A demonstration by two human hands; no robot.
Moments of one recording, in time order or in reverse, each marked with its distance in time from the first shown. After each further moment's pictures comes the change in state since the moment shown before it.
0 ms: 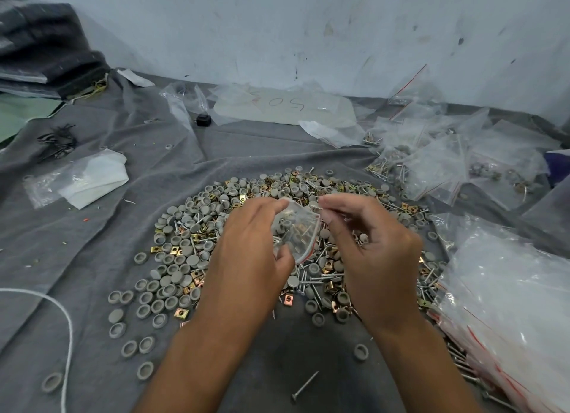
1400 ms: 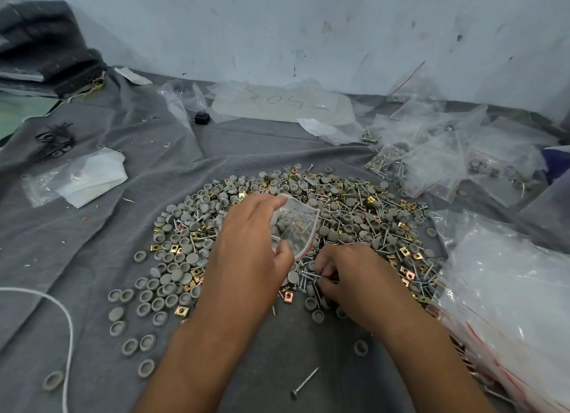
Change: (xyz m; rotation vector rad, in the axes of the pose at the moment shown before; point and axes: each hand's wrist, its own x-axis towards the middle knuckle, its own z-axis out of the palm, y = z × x) left_hand -0.001 -0.001 -0.003 -0.013 -0.007 -0.010; right_hand -0.015 0.023 -0.005 -0.534 -0.843 0.356
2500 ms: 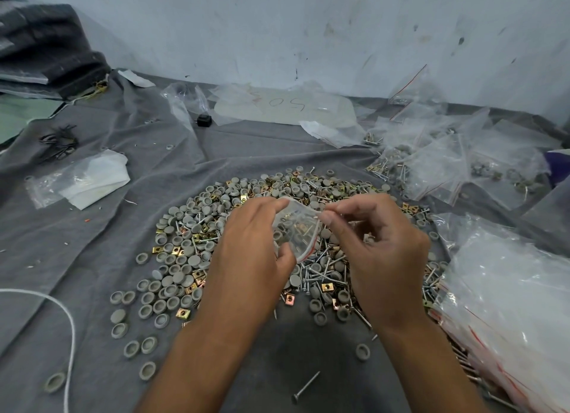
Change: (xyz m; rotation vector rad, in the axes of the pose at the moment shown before) left_hand 0.001 0.001 0.001 -0.015 0.013 0.000; right_hand -0.001 -0.024 -0.020 0.629 0.841 -0.333
